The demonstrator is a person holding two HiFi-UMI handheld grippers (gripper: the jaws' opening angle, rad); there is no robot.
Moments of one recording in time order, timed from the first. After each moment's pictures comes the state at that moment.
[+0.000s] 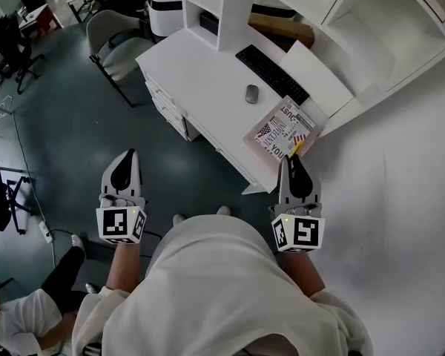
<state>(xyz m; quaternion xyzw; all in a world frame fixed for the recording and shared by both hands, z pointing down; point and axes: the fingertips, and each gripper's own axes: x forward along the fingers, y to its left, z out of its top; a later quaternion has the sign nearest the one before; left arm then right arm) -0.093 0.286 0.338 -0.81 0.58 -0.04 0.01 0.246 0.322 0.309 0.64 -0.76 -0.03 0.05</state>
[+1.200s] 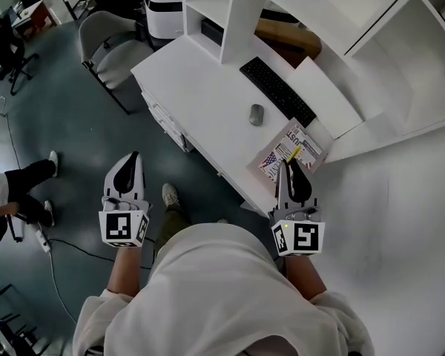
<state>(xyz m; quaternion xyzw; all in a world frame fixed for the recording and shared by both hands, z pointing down) -0.094 0.158 0.365 -0.82 0.57 -0.05 0.00 0.227 0.194 0.326 0.62 -0.78 -0.03 0.08</state>
